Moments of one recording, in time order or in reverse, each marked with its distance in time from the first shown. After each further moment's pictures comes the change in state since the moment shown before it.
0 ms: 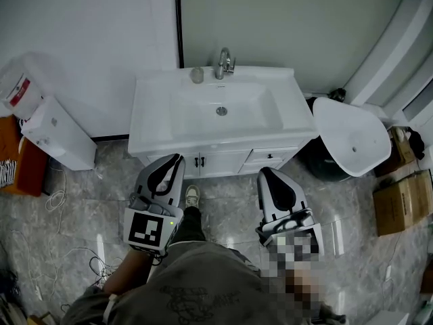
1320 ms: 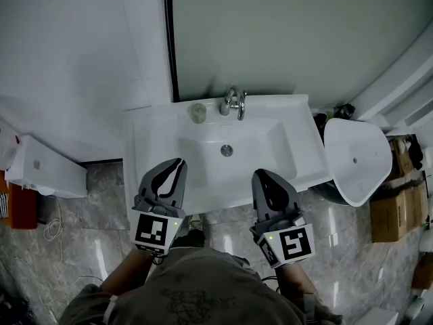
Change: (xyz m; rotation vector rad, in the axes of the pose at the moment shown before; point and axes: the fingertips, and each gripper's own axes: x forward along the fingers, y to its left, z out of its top) left arm 0.249 0.194 -0.046 -0.026 0.073 -0.077; right arm 0.304 -0.096 -0.015 0.031 0.112 -0.079
